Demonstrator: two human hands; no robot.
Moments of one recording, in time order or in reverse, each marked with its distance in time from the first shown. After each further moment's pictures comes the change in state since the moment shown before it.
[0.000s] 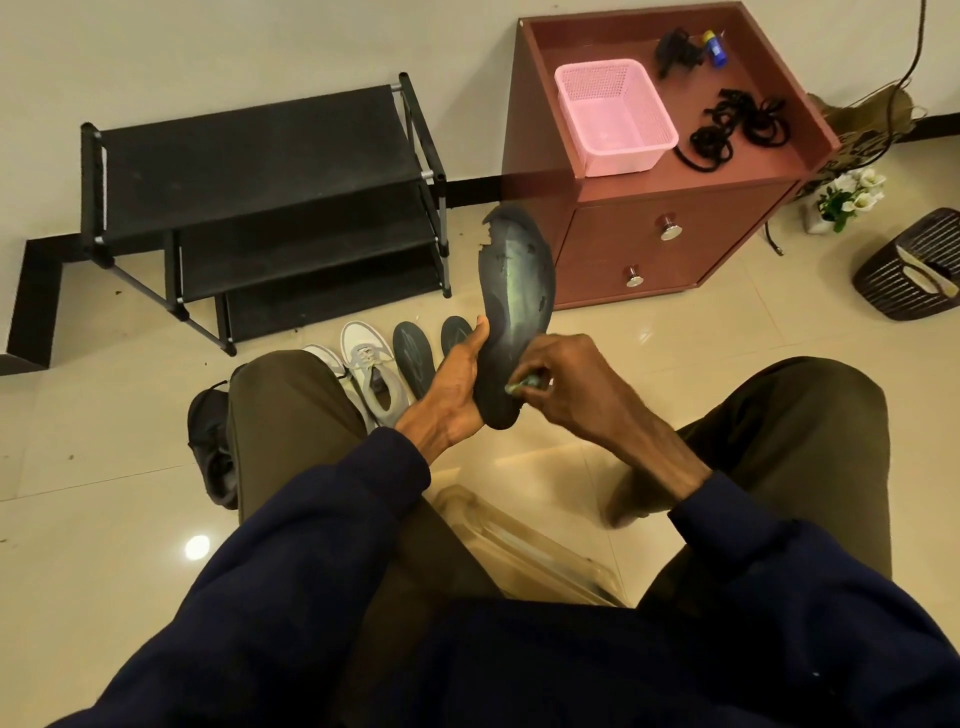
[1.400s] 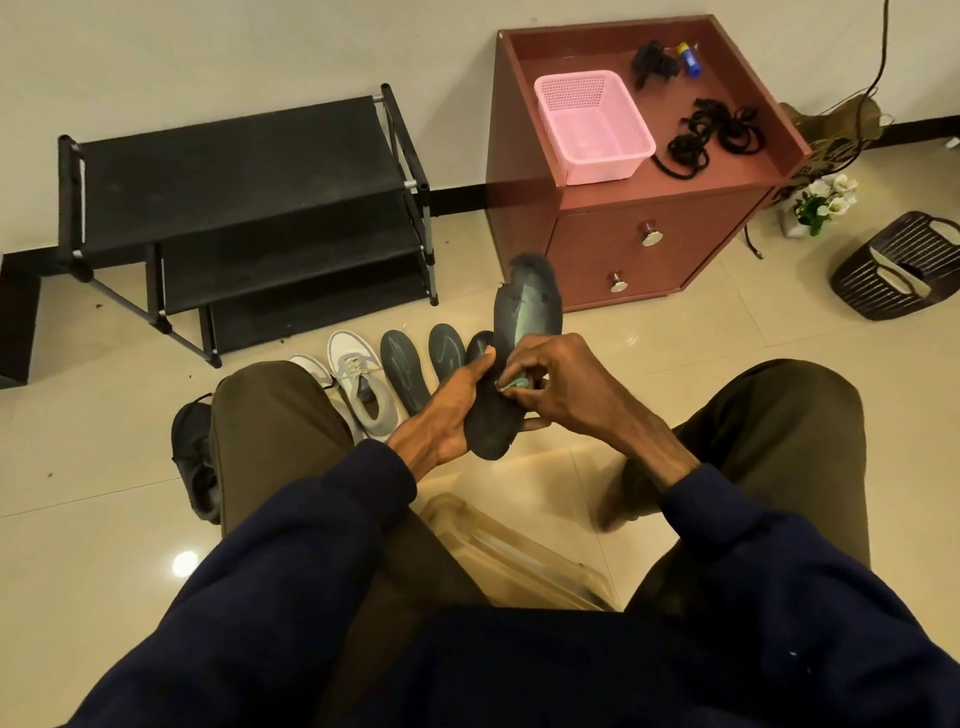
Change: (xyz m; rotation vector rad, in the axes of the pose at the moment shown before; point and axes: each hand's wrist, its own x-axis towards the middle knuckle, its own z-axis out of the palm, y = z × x) left_hand 0.005 -0.016 -0.001 0.104 -0.072 -0.079; right_hand 0.000 0.017 -0.006 0.109 0.034 -0.015
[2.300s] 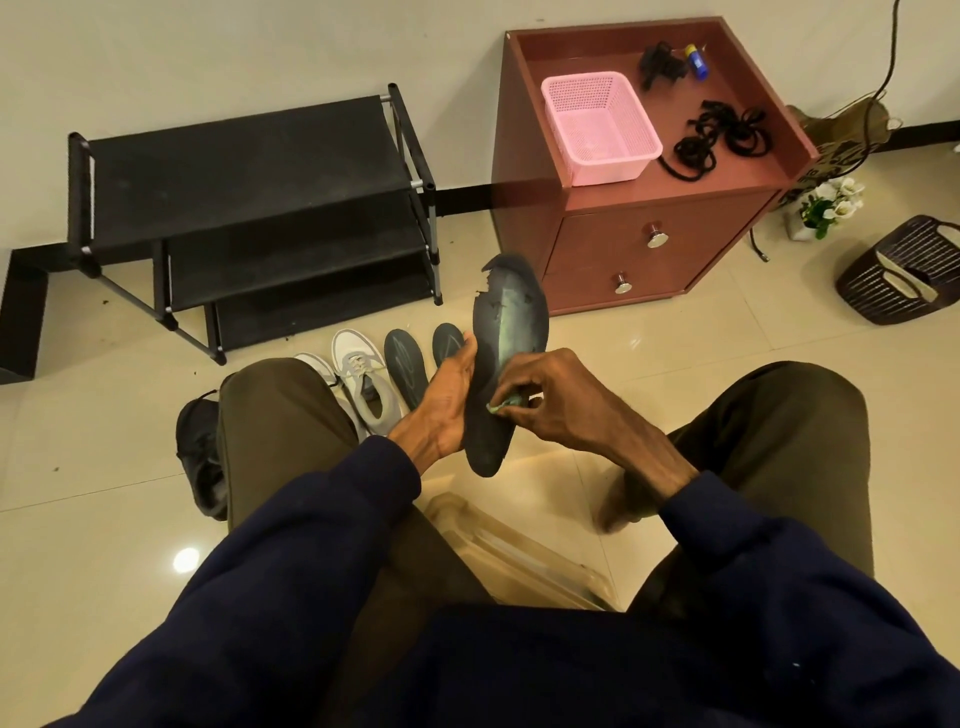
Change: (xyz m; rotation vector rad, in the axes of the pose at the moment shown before) left_hand 0.002 0.007 -0.010 0.021 0.139 0.080; right_hand -0.006 -0.010 0.008 0.057 -0.111 -0.069
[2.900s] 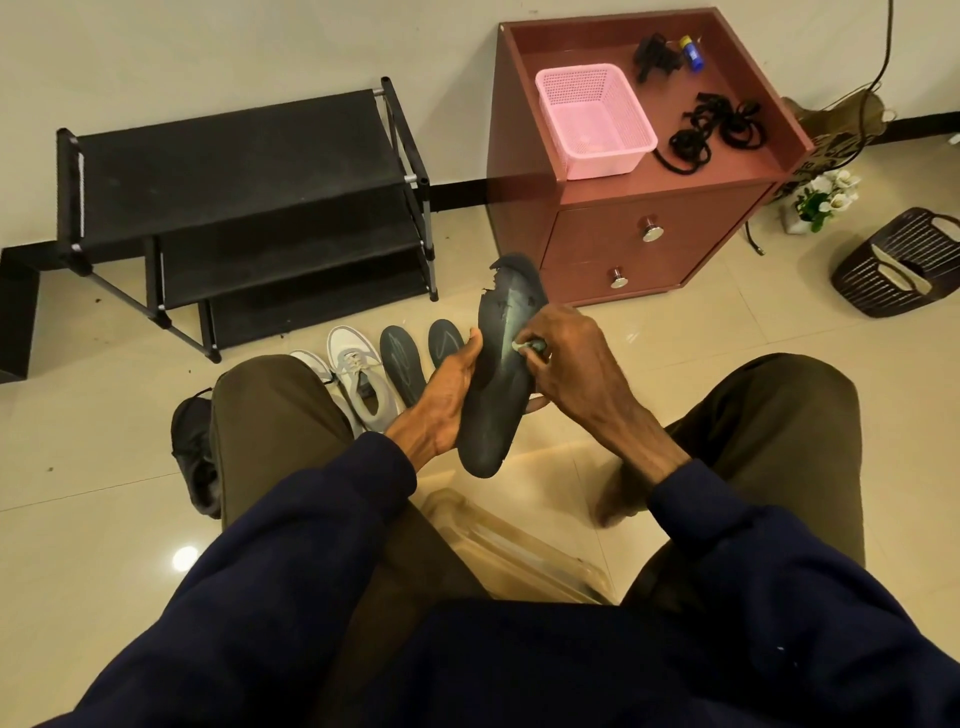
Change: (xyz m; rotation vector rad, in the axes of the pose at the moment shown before) left_hand -0.007 -0.001 0.010 -0.029 -0.047 -0.030; right_hand 0.011 0.009 -0.007 -0.266 0.333 0.169
